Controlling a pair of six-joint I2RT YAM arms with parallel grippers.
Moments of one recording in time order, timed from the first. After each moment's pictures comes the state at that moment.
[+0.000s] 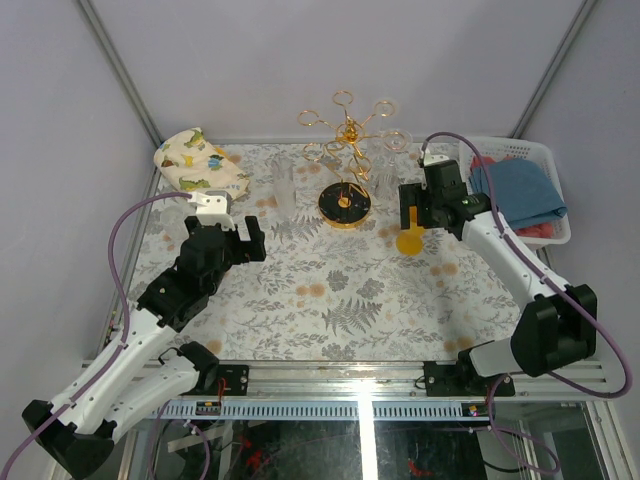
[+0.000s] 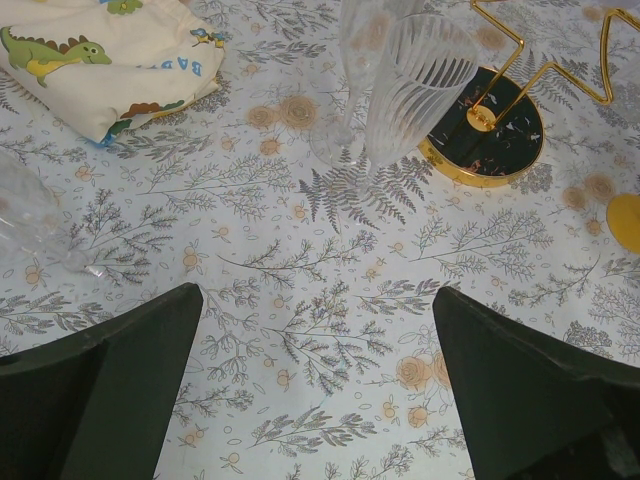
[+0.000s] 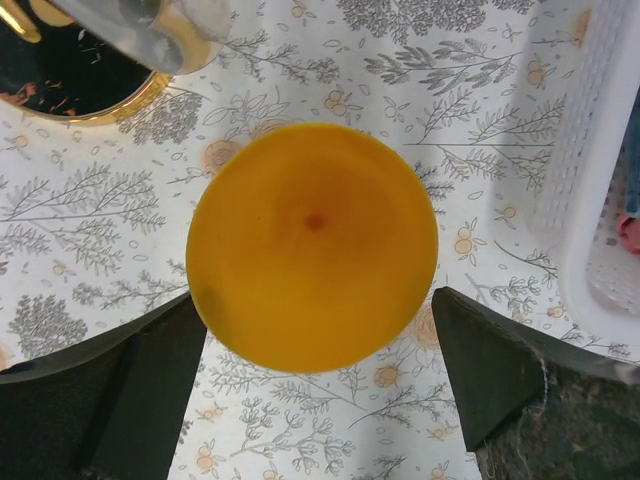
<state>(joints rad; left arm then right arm) -0.57 0.75 0.78 -0.42 -0.40 -0.32 0.32 1.40 1.15 -0.61 0.15 0.16</state>
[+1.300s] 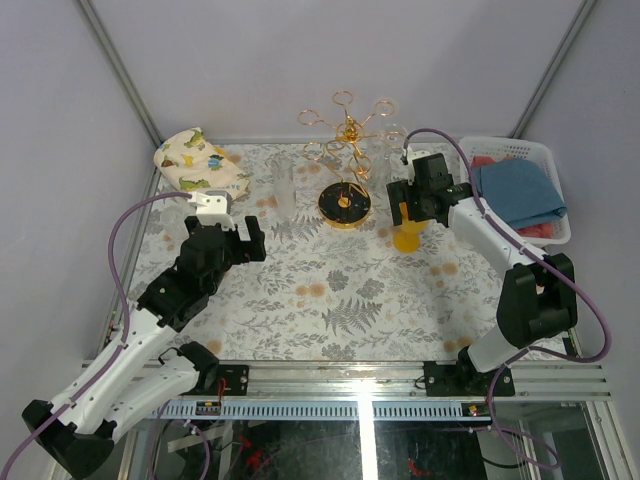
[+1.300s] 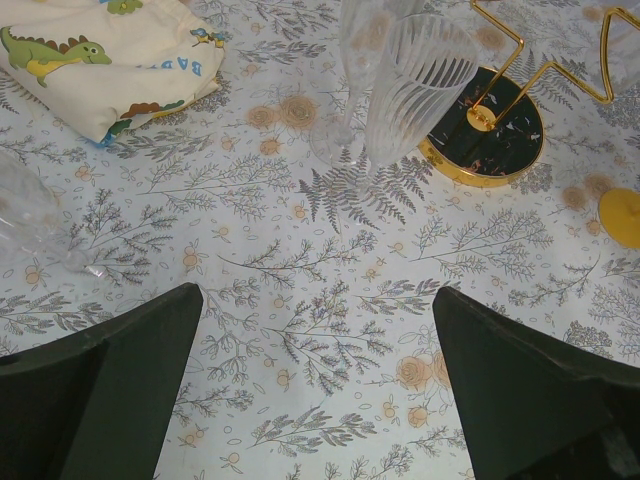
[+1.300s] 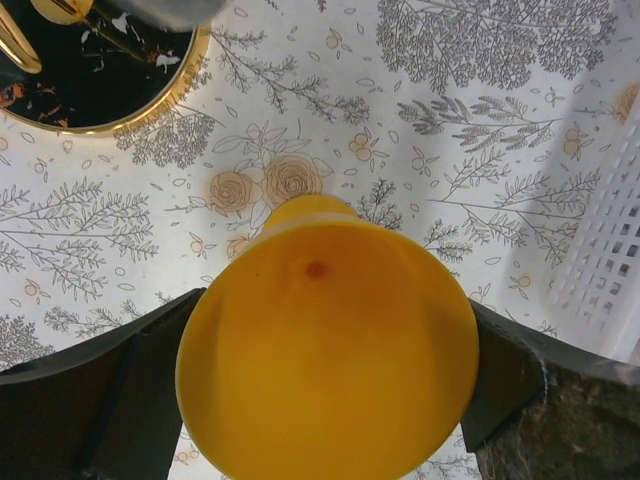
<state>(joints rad) -0.57 0.75 0.78 -0.42 -0.40 -0.32 0.32 1.58 1.23 -0.54 0.11 0.04</state>
